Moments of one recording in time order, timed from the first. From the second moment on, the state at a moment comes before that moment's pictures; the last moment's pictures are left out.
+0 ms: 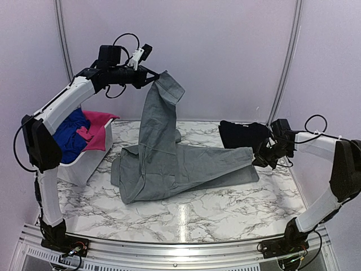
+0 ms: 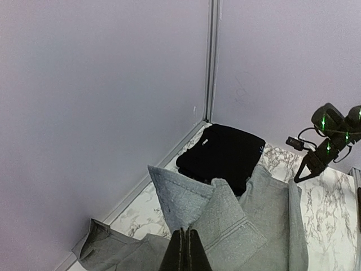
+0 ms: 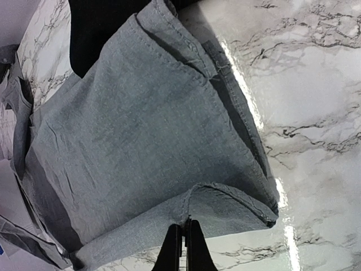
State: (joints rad) left arm -0.44 2.00 2.18 -0.48 0.56 0.17; right arm 0.07 1.49 0.97 -0.56 -0.31 0.66
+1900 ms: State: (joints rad) left arm -0.54 1.34 0.84 -0.55 0.16 -0.46; right arm 0.05 1.68 0.97 -0.61 -0.30 0.26
